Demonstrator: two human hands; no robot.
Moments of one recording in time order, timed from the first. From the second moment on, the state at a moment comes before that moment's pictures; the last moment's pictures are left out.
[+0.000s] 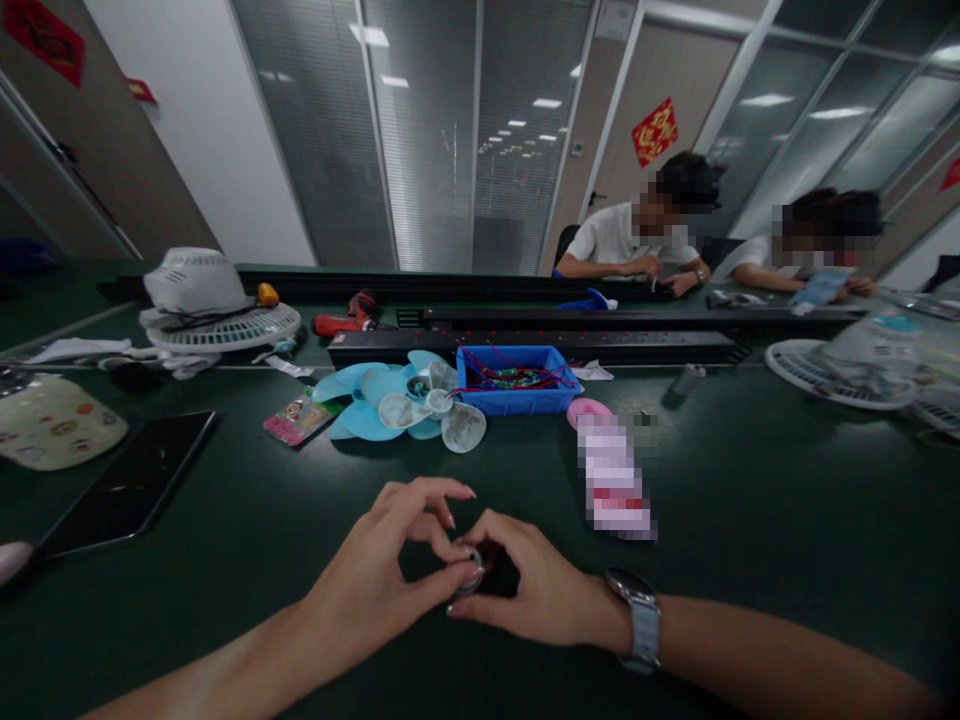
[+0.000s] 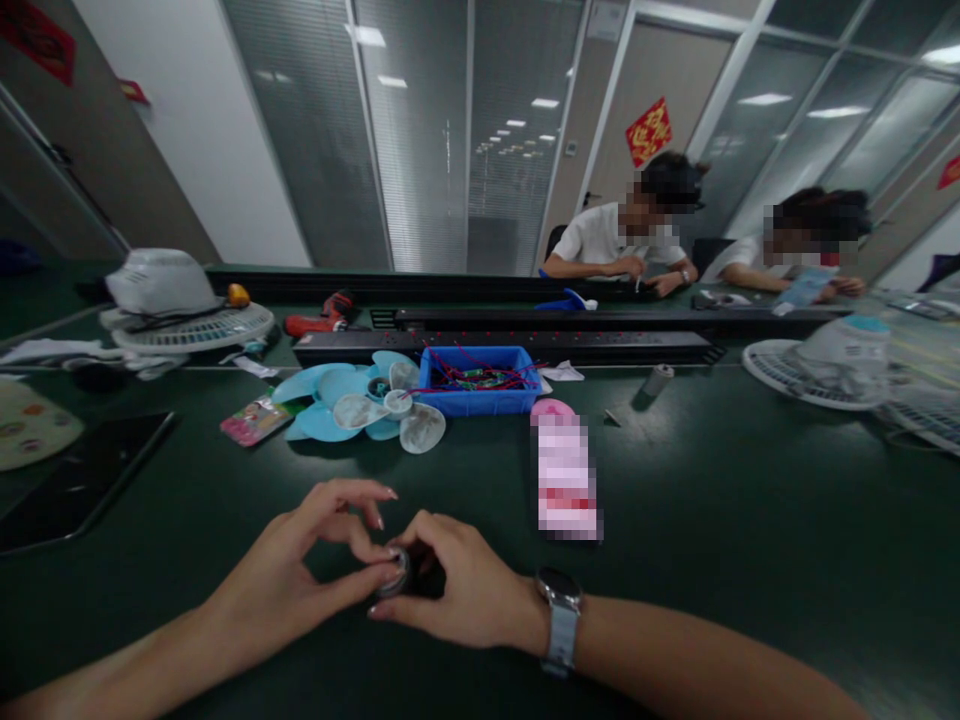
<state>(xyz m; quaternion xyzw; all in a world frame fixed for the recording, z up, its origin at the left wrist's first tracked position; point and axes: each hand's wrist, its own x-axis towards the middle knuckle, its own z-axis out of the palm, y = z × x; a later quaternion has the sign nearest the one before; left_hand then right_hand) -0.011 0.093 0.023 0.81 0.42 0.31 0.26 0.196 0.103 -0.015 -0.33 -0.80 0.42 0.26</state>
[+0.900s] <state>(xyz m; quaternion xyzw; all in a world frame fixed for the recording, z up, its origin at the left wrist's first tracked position) -0.011 0.093 0.023 0.81 0.41 0.33 0.25 0.196 0.103 -0.016 -0.33 -0.80 0.43 0.27</state>
